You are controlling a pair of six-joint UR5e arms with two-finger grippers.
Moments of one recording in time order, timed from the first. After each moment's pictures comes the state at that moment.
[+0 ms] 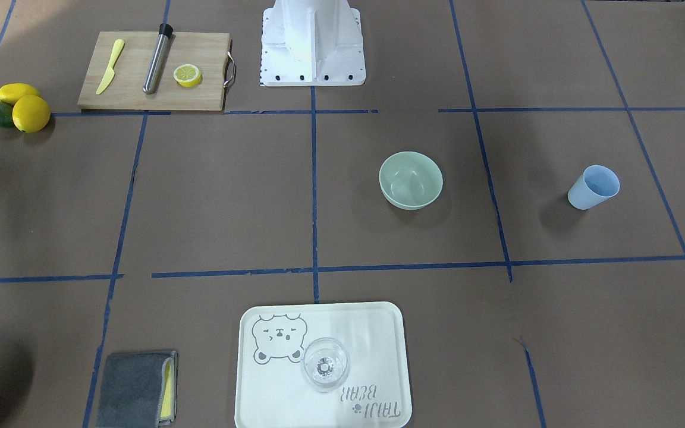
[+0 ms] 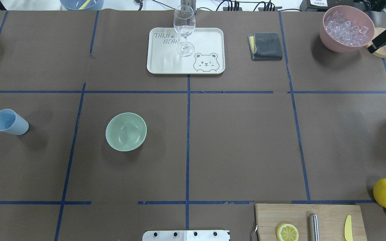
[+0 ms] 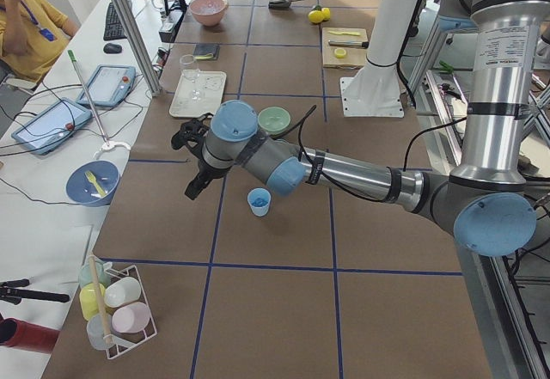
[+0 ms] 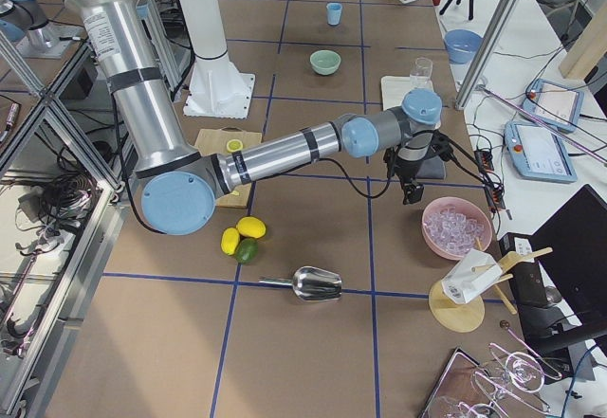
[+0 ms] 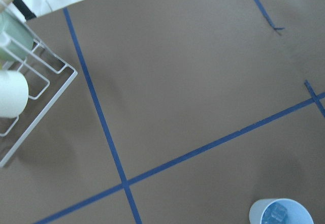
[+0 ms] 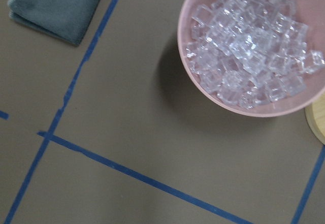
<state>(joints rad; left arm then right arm) -1.53 -1.59 -1.76 -2.17 -2.42 -0.15 1.37 -1.26 1.58 -1.59 2.33 -0.04</state>
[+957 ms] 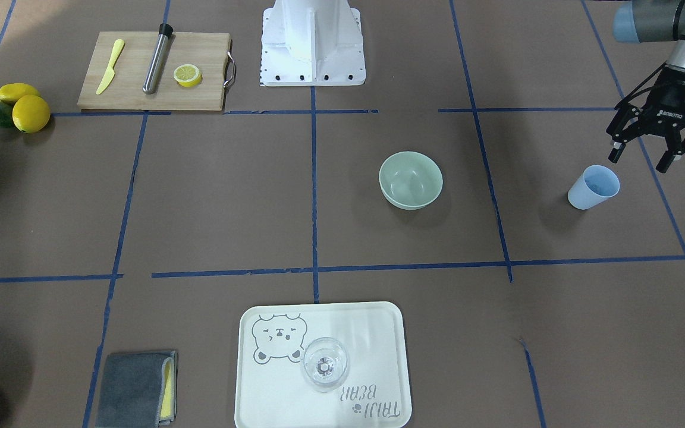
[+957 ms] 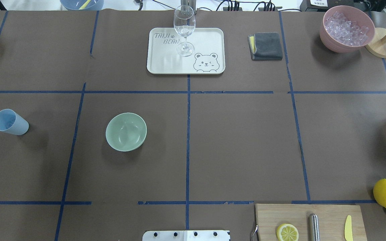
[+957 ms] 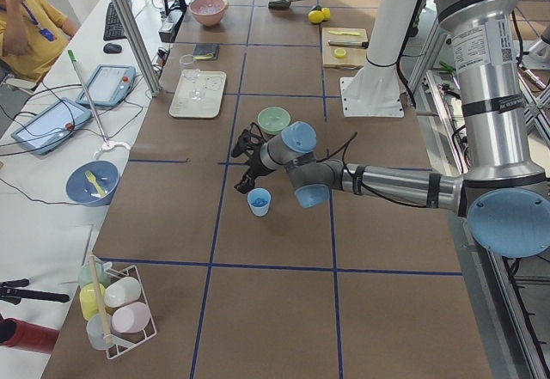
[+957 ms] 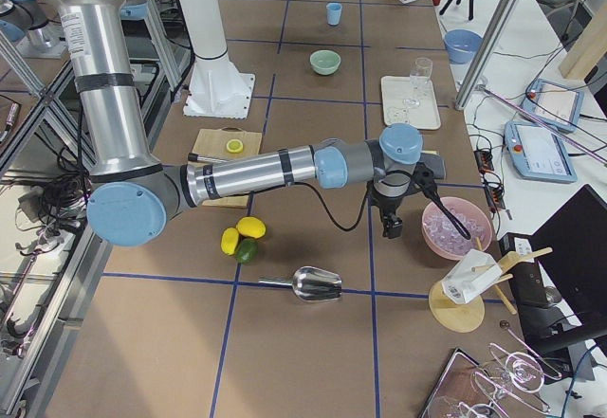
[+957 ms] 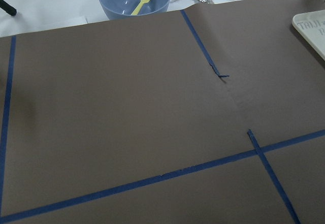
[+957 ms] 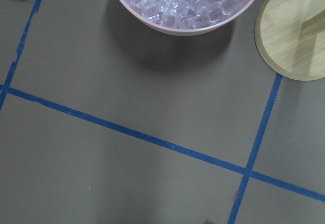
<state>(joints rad) -0.92 -1.24 -1.84 -2.72 -1.74 -0.82 1.45 -1.42 1.63 -1.57 2.36 -0.08</state>
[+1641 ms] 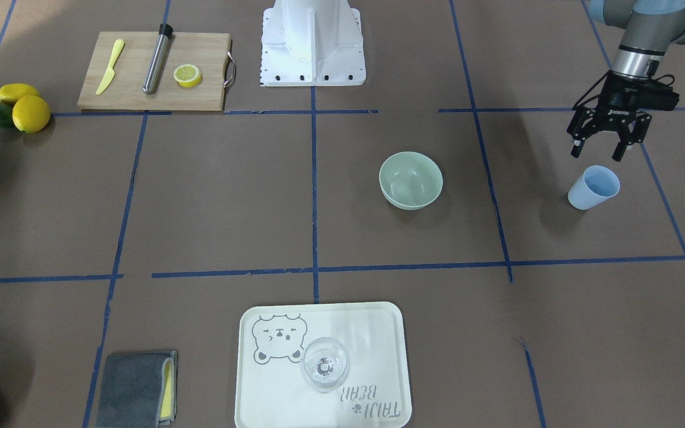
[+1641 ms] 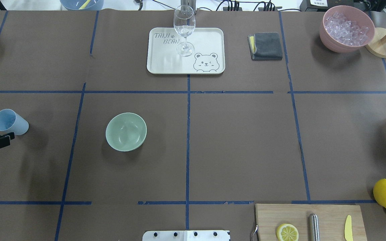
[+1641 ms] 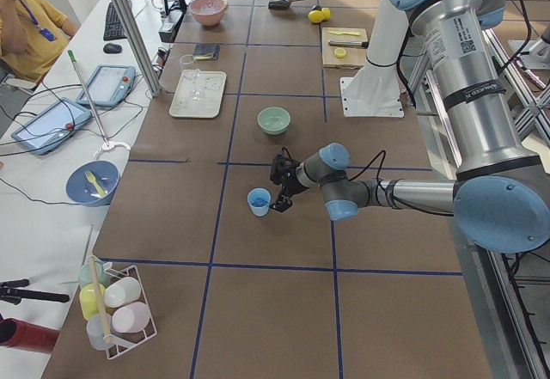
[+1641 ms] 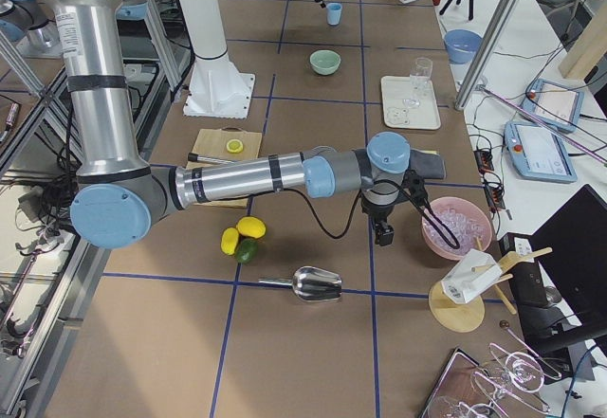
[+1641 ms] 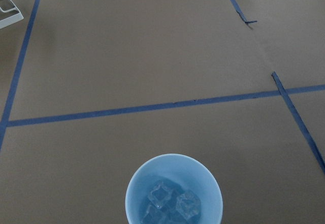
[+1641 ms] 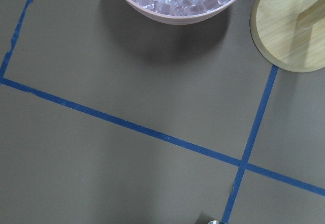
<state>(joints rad) -0.58 -1.17 -1.80 -2.76 -1.43 -1.11 1.46 -1.45 1.64 -1.54 2.36 -0.08</state>
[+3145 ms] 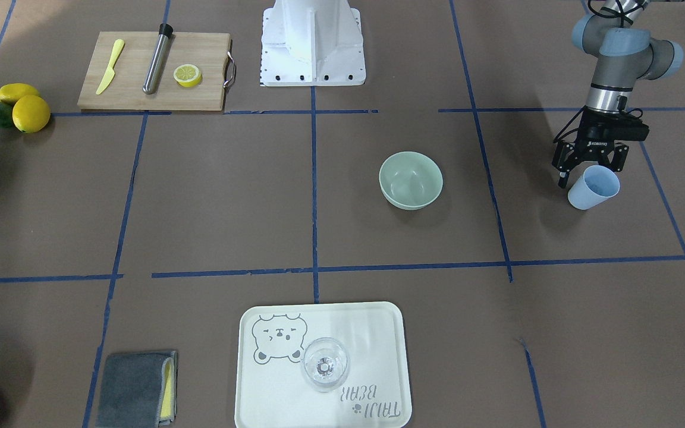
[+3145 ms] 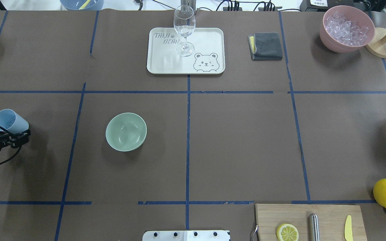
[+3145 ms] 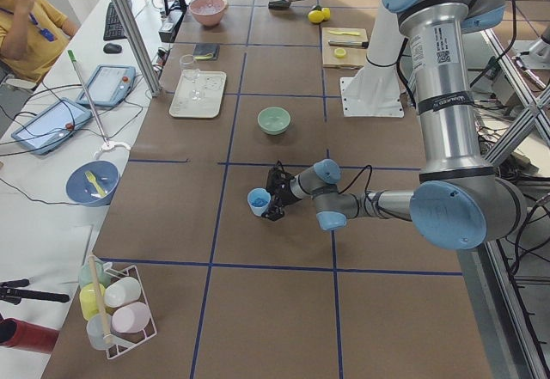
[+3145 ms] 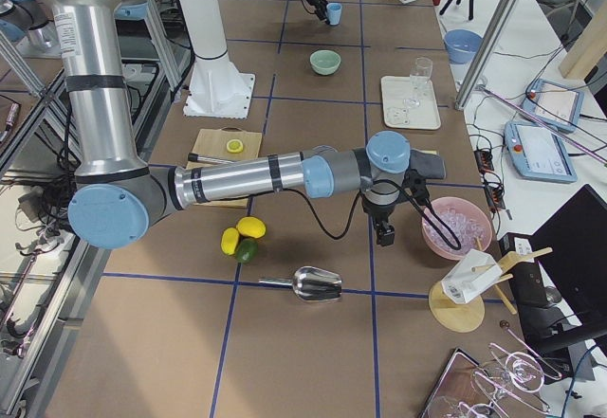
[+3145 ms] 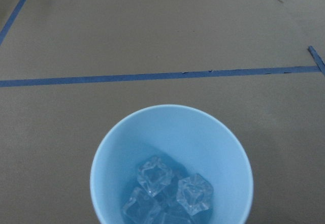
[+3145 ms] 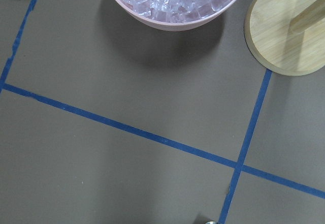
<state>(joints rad) -0.53 -1.31 -1.59 -2.83 -1.30 -1.09 1.47 -1.45 1.65 -1.54 2.36 -0.08</state>
